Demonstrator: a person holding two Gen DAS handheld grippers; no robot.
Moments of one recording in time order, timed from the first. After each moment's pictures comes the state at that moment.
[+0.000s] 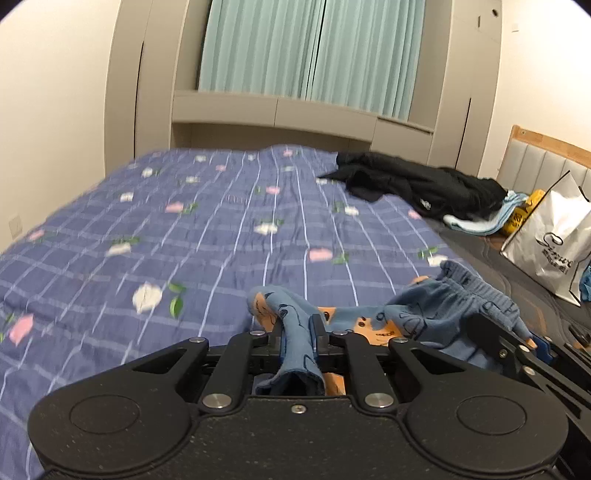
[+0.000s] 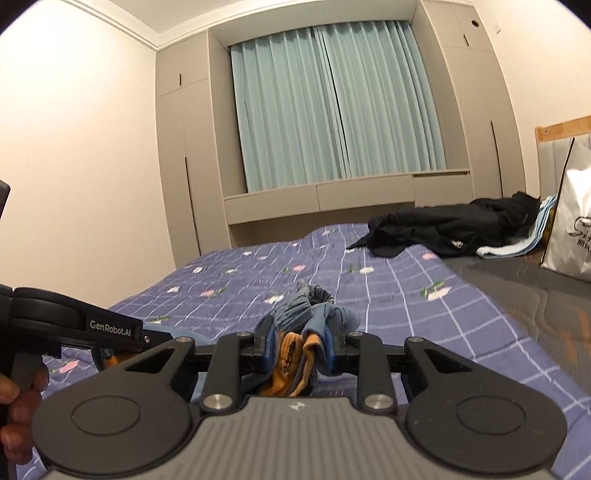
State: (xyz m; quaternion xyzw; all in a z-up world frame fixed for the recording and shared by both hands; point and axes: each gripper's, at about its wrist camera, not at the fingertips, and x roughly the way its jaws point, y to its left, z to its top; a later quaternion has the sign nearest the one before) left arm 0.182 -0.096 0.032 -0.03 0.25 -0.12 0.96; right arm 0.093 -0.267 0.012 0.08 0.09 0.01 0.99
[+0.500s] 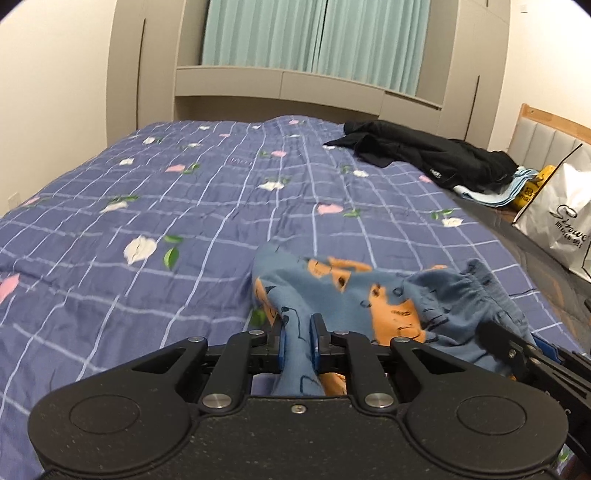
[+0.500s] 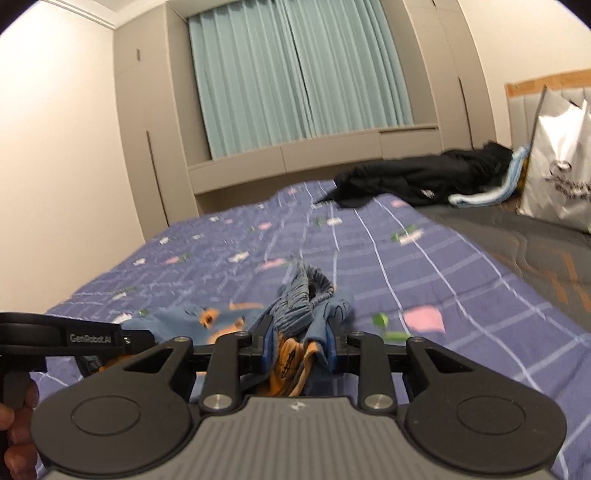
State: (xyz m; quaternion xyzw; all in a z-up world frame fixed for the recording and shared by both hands) left arm 0.188 -0.096 -0.021 -0.03 0.30 -0.11 0.95; right arm 0.107 -0.281 -0.030 0.12 0.17 -0.04 0.98
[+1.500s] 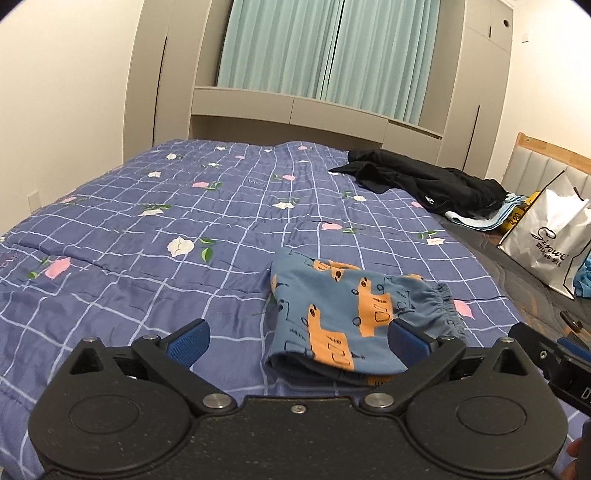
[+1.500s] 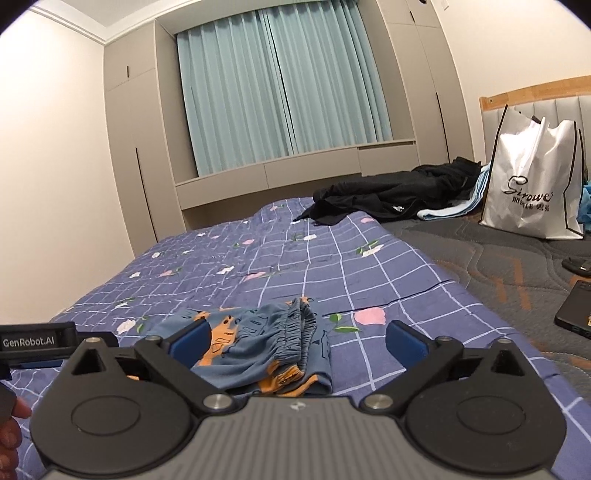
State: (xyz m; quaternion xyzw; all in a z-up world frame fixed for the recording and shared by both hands) left arm 0.092 -0.065 0.011 -0.05 0.26 -0.10 0.96; right arm 0.022 -0.295 -0.001 0.12 0.14 -0.06 0.98
